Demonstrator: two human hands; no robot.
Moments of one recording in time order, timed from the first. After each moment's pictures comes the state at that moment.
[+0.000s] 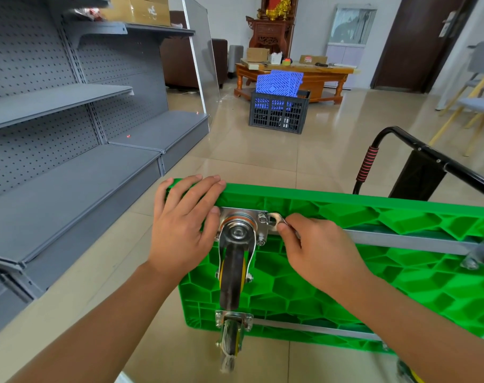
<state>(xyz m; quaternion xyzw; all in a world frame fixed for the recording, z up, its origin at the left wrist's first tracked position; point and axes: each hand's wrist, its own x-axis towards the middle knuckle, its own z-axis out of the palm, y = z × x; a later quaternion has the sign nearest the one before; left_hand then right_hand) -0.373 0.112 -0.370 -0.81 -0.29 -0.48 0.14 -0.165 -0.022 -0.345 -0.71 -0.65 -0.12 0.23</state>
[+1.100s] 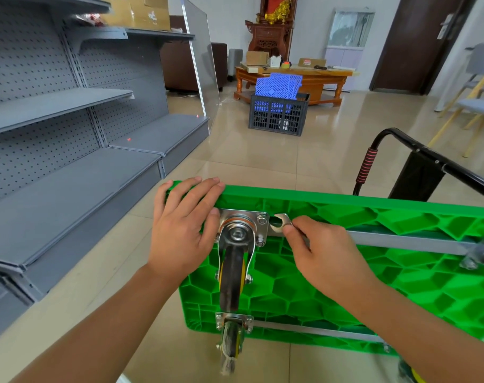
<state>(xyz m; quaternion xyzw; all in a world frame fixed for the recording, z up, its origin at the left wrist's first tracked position) -0.373 0.109 -0.369 -0.81 -0.30 -0.48 0.13 -0.164 -0.033 -0.343 -0.70 -0.64 -0.06 0.31</state>
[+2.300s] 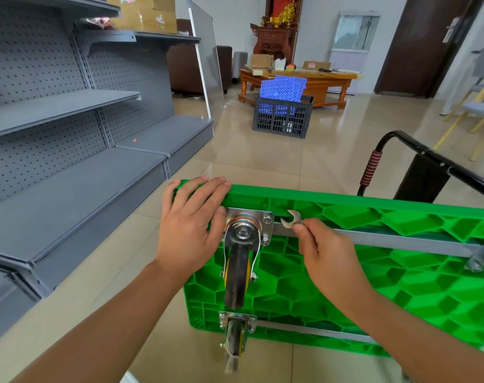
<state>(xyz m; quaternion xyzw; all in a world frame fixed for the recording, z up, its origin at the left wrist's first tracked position) -0.373 0.107 -0.368 -0.81 -0.31 -0.47 0.13 -0.158 -0.026 -0.373 -0.65 -0.62 -0.07 0.44</state>
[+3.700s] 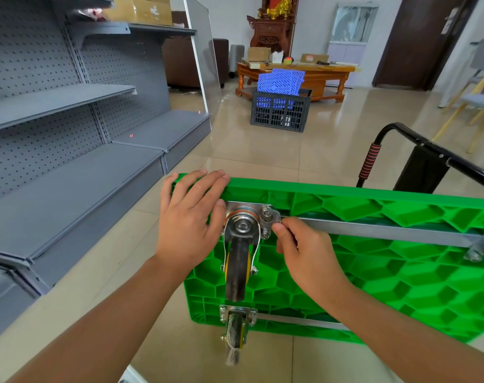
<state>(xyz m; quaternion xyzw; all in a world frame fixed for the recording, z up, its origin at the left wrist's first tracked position) -0.372 0.107 -0.370 -0.81 -0.30 -0.49 0.12 -0.184 -0.016 -0.385 -0.64 -0.62 0.00 0.46</state>
